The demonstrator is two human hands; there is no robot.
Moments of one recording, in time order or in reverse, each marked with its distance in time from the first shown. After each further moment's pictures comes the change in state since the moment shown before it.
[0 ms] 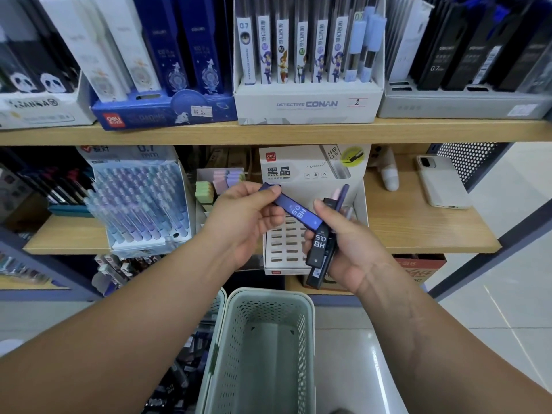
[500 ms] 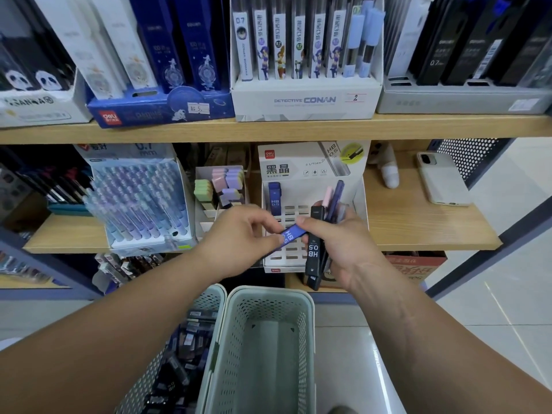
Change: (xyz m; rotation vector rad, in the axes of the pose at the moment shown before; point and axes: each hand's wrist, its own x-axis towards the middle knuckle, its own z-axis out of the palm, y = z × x) left_hand -0.005 -0.019 -0.036 0.987 -0.201 0.329; right_hand 0.006 0.009 0.001 -0.262 0.100 -0.232
